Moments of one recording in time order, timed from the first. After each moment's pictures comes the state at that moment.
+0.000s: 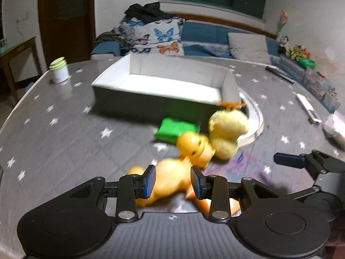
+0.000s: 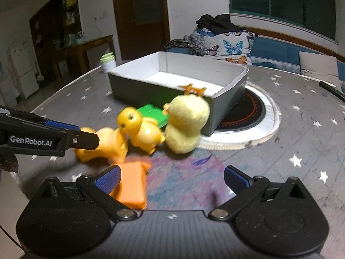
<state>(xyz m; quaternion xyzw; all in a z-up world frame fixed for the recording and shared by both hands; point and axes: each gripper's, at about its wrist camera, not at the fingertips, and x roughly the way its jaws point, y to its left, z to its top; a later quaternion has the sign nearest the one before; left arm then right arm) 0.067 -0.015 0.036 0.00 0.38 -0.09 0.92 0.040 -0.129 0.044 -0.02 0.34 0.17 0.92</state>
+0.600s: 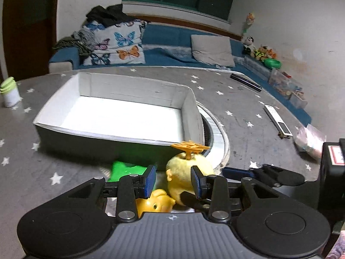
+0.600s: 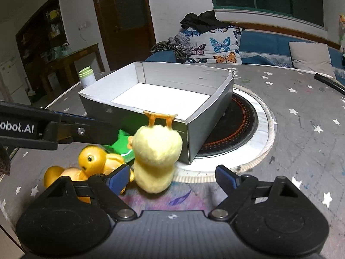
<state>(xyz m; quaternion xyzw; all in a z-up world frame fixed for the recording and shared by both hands) 0.136 -0.045 0.052 -0.02 0.38 -0.20 0.90 0.105 -0.143 0.042 0.03 0.35 0.14 0.93</state>
